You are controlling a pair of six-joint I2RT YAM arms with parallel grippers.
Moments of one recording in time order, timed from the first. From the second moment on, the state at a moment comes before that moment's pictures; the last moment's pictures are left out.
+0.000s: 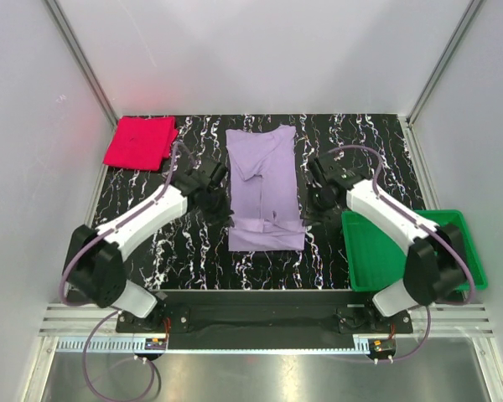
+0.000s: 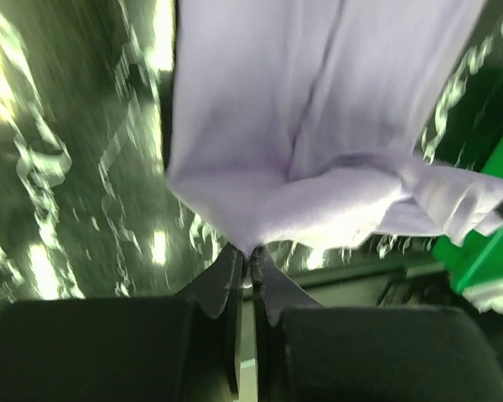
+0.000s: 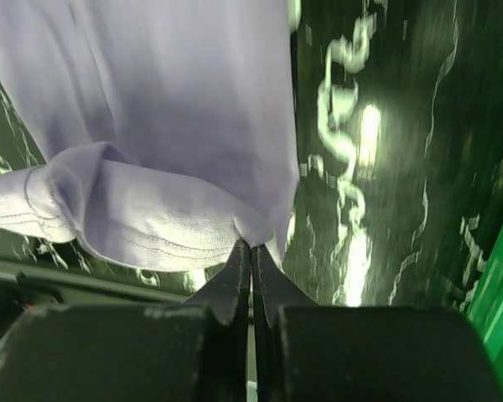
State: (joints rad) left arm -0.60 1.46 1.13 -0.82 0.11 -0.87; right arm 0.51 1.47 1.13 -0.84 -0.09 0.65
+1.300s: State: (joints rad) left arm -0.35 2.04 1.60 -0.79 0.26 -0.64; right arm 0.31 2.15 1.80 -0.87 -0.30 0.39
